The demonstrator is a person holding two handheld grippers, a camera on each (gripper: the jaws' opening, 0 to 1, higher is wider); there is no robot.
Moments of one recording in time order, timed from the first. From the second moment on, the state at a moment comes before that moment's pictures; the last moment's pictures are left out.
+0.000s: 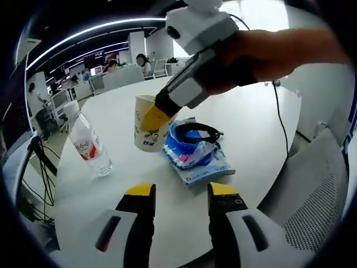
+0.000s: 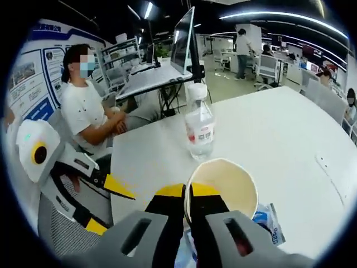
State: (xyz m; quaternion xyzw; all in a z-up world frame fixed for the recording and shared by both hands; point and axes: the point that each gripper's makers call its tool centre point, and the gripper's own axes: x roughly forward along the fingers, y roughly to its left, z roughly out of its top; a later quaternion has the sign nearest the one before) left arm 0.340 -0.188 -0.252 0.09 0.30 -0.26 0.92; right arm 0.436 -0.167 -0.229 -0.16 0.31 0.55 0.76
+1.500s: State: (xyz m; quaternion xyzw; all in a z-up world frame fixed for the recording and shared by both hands) left arm 0.343 -0.168 -0.254 0.04 0.30 -0.21 0.93; right arm 0.495 -0.111 -0.295 -0.27 0.33 0.52 0.74
